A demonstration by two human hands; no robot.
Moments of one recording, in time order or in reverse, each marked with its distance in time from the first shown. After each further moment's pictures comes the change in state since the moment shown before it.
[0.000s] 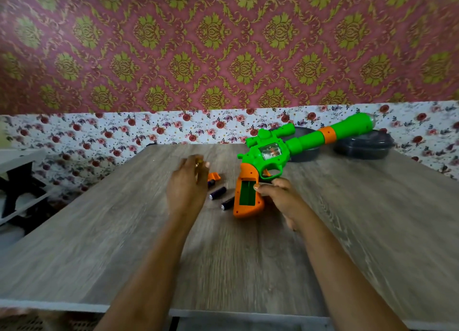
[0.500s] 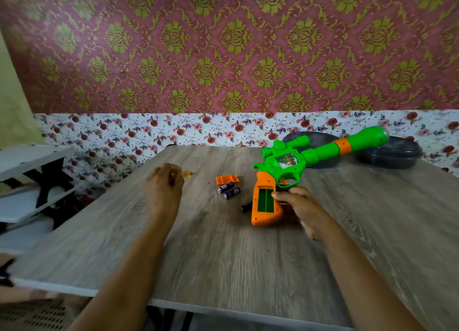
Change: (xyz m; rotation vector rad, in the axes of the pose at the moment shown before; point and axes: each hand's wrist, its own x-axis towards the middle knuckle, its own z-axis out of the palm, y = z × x) left_hand 0.010 -0.067 -0.042 0.007 0.156 -0.105; right_hand 0.011 0.016 0.001 -0.010 -0.036 0.070
